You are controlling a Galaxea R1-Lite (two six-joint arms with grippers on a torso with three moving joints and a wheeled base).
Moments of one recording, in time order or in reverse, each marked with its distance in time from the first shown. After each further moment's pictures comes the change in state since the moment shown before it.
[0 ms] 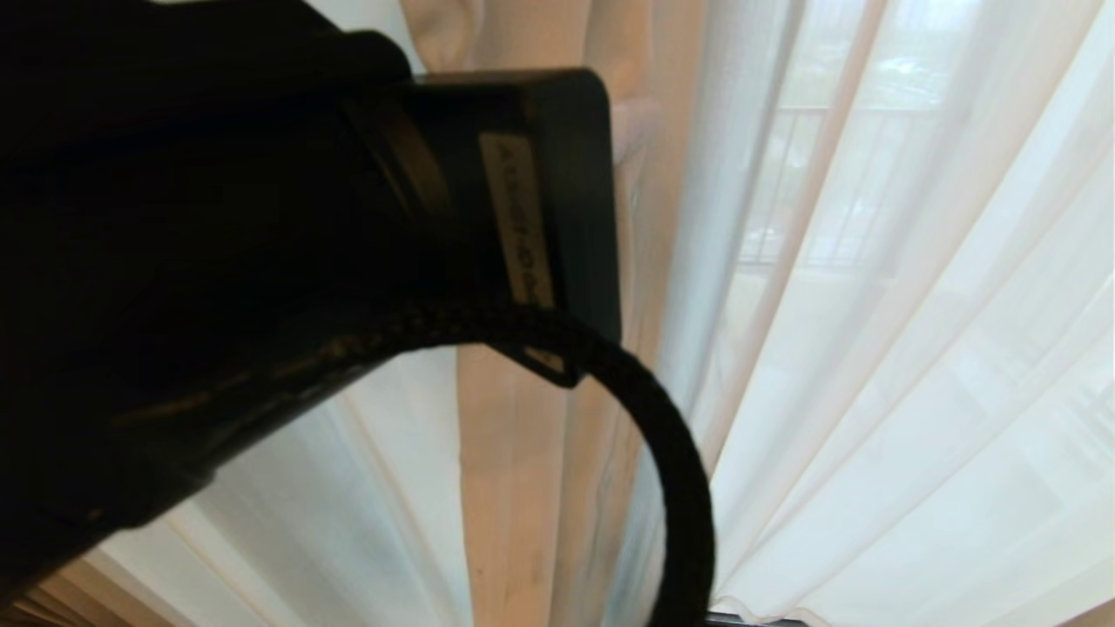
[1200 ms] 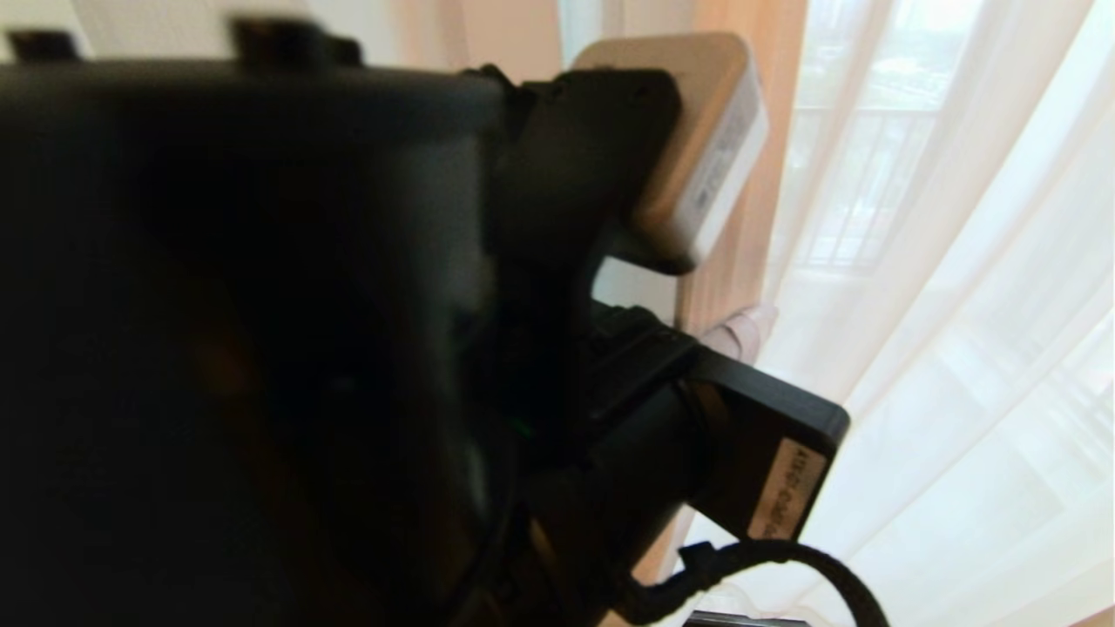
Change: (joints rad) left arm -0.028 0.215 0.030 -0.011 -0.005 -0.086; right arm 0.000 0.000 0.000 0.000 0.000 0.000
